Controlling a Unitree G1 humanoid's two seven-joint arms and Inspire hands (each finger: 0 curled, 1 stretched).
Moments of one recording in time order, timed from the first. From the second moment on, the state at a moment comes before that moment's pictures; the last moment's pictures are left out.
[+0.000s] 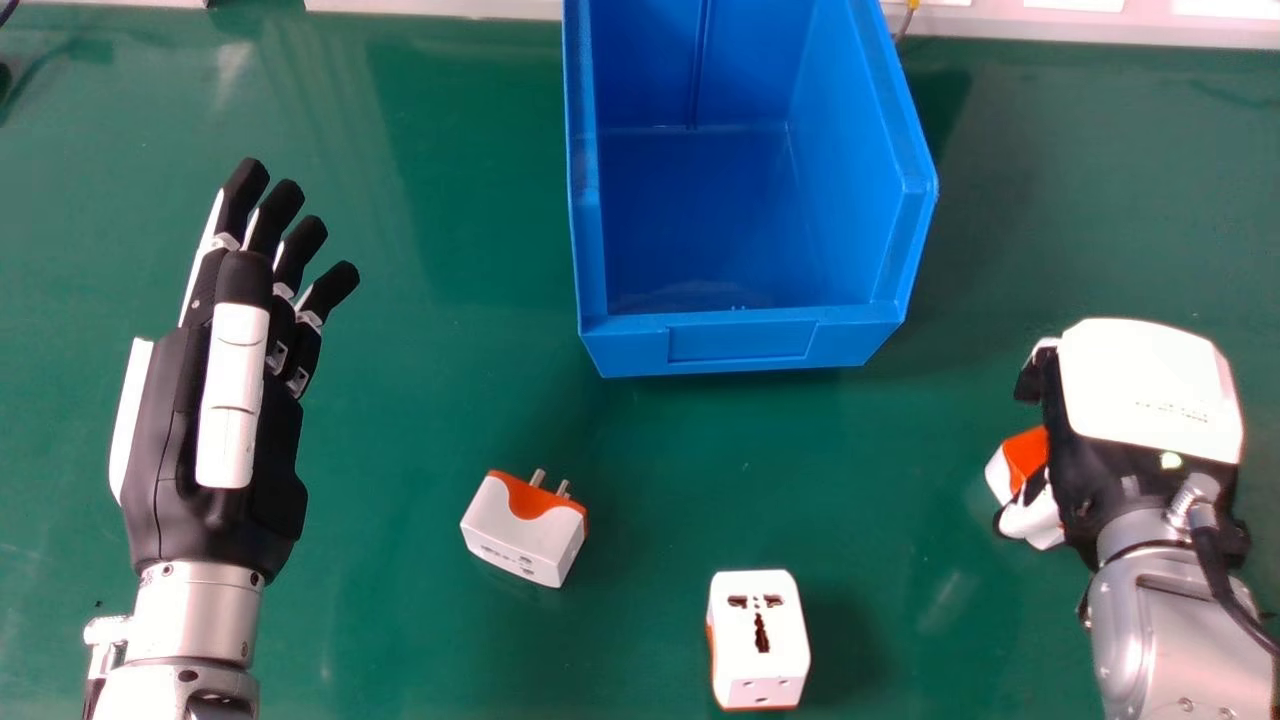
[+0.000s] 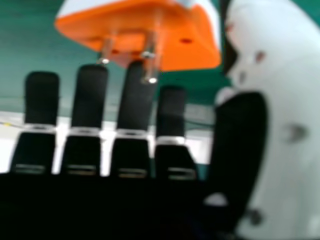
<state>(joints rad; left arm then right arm) 0.15 0.09 0.25 -0.03 -0.38 -0.27 -0.30 -0.01 -0.38 0.33 -0.13 -1.23 0.62 0.16</state>
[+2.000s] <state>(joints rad) 0.14 0.09 0.26 -0.03 -0.37 -0.26 -0.31 -0.04 -0.36 0.29 -0.08 -1.18 0.69 0.41</state>
